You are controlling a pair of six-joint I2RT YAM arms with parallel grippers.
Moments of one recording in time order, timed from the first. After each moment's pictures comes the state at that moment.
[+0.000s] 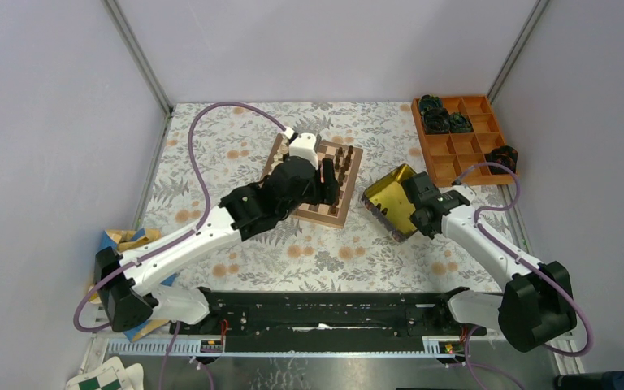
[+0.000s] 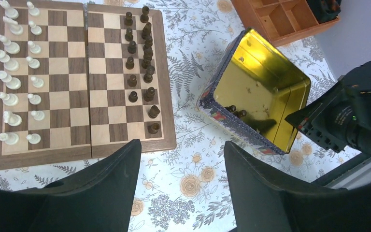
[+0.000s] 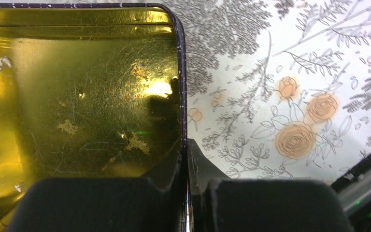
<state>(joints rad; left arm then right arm) -0.94 1.31 1.21 -0.39 -0.37 -0.53 0.39 1.21 0.81 -0.85 0.54 1.22</state>
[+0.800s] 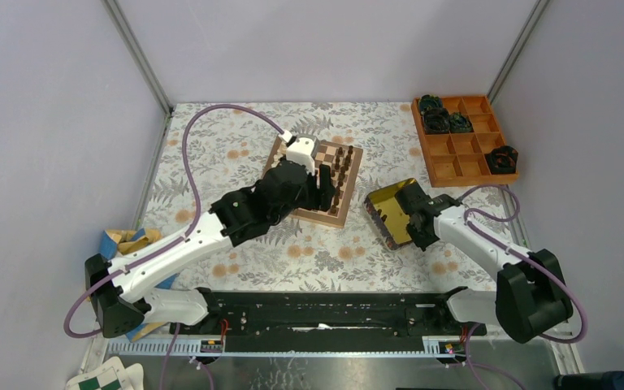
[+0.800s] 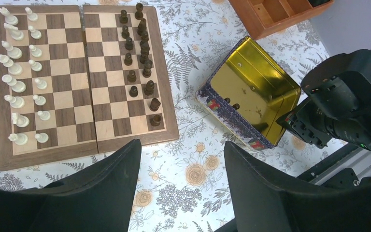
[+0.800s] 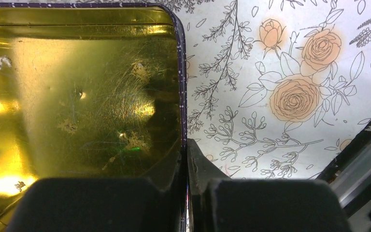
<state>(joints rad) -0.96 1.24 1.20 -0.42 -0.34 -0.46 0.43 1.25 0.75 -0.93 0.48 1.53</state>
